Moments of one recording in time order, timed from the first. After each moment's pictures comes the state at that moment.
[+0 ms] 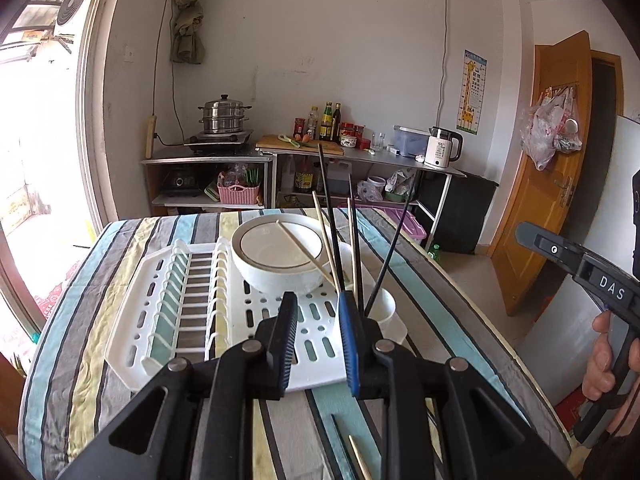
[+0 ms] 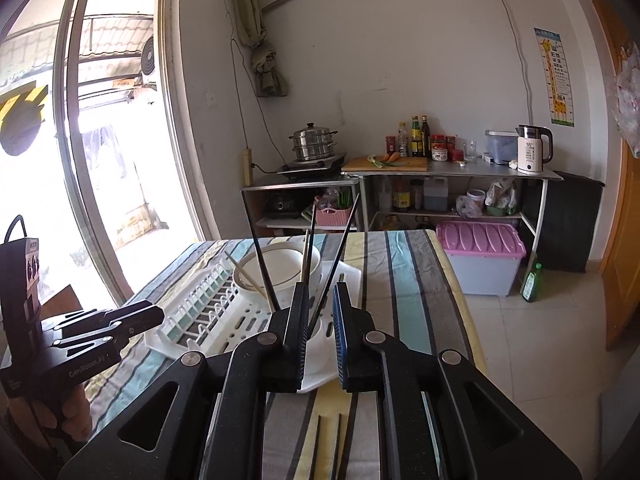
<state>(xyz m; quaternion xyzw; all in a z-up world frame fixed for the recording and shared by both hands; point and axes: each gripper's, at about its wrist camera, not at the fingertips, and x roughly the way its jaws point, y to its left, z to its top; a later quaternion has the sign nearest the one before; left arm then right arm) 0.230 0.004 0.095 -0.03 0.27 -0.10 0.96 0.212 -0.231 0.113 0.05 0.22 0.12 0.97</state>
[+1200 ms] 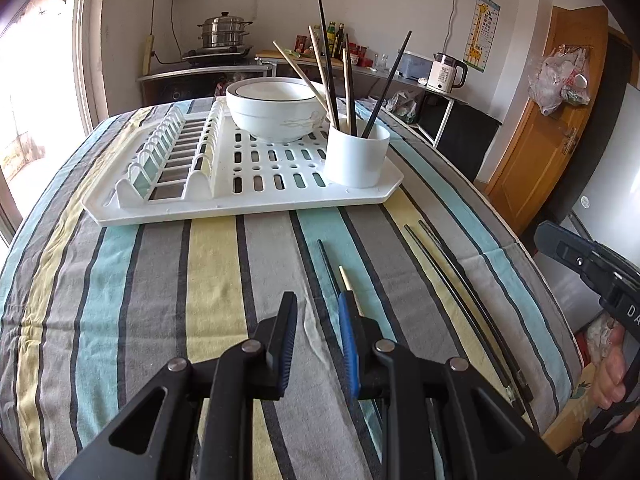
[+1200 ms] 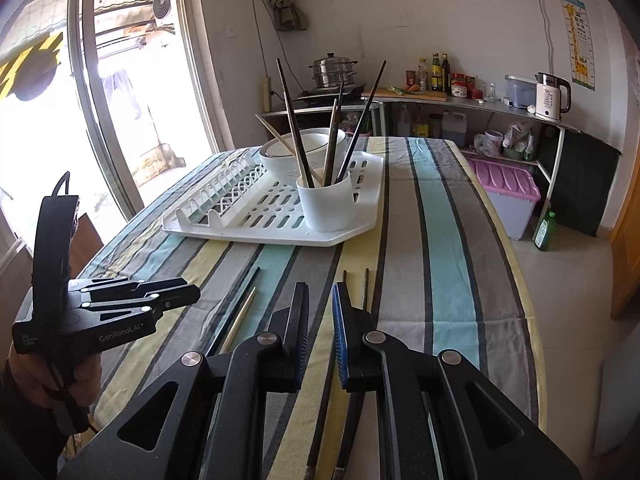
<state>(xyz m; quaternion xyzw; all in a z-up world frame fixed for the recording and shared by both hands) 0.179 -0.009 -0.004 -0.04 0.40 -0.11 0.91 0.160 -0.221 0.022 0.02 0.33 0.16 0.93</state>
